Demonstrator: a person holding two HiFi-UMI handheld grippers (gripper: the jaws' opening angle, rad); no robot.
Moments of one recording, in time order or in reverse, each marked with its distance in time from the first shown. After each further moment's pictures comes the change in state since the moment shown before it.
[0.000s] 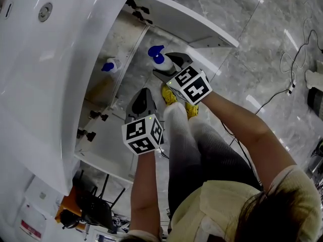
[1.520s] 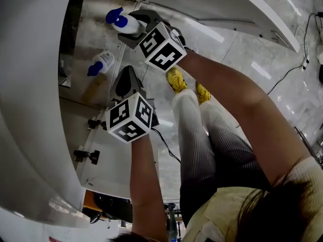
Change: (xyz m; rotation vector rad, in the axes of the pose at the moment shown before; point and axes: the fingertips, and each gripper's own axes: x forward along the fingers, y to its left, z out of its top) left arm 0.124 0.090 -0.009 0.005 0.053 0.065; right arm 0.168 -0.063 0.036 -0.118 -0.186 -0.072
